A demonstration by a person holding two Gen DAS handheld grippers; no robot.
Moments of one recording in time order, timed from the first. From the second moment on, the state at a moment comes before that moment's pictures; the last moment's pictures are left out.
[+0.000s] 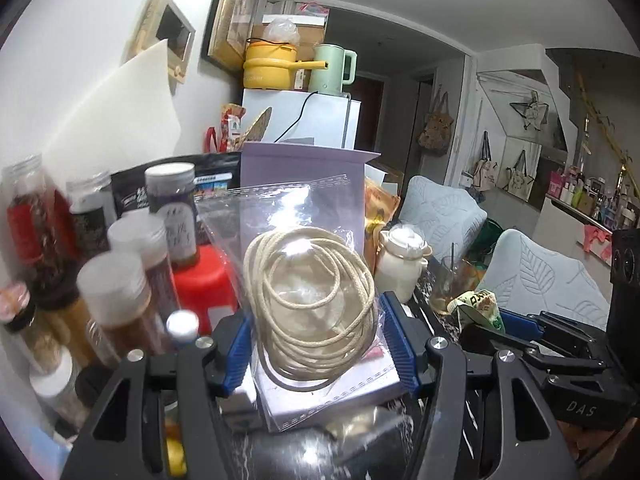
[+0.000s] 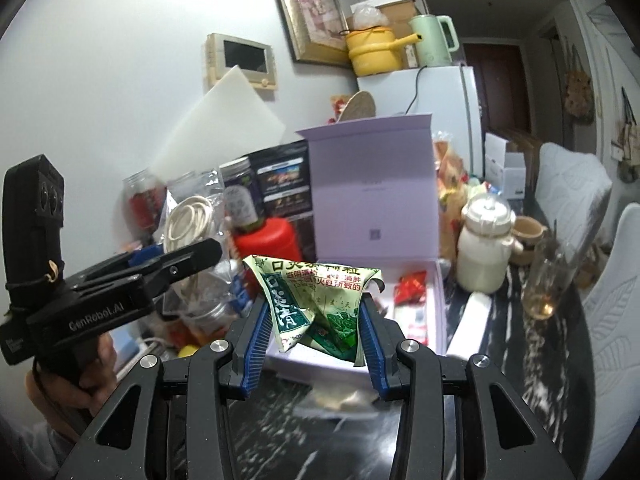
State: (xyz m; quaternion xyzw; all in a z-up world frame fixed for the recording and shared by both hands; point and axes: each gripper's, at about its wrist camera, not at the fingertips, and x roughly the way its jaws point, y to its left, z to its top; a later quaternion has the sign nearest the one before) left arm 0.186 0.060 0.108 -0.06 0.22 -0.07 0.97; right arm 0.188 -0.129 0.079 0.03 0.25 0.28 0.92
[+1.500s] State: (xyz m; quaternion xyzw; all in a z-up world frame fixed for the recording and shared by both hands) left arm 0.377 0.046 0.026 -0.04 0.35 -0.05 0.93; right arm 0.356 -0.128 0.034 0.01 0.27 0.21 0.94
